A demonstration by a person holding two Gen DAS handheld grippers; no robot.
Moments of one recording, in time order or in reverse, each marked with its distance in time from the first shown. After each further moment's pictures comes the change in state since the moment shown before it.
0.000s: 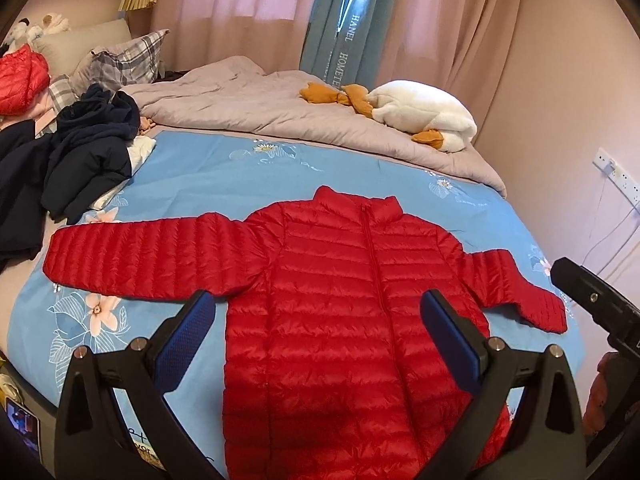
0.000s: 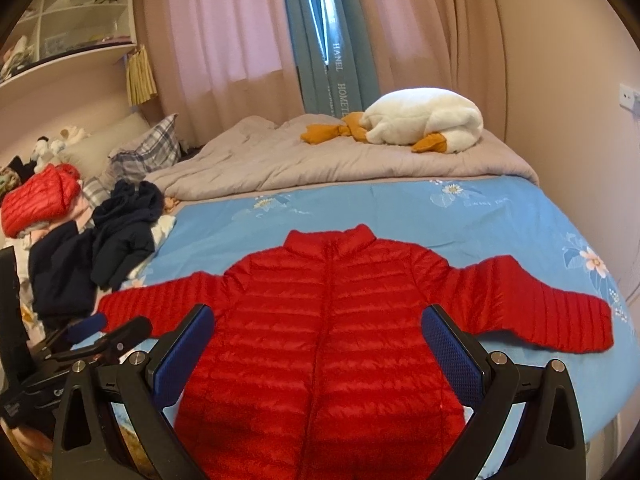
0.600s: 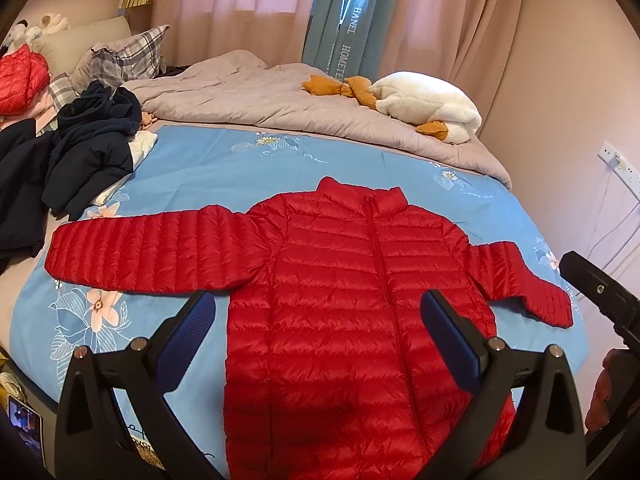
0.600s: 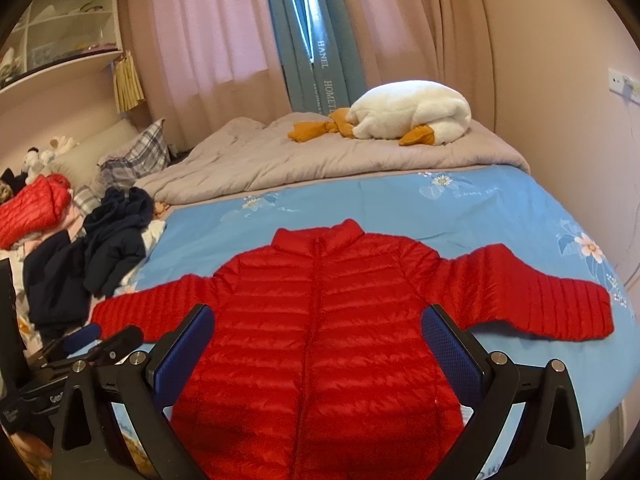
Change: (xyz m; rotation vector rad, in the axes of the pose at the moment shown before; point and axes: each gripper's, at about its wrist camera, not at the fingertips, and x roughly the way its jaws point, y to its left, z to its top) left arm 0.008 -0.003 -0.005 0.008 0.024 0.021; right arm 0.004 -0.016 -0.005 0.037 0.005 -0.010
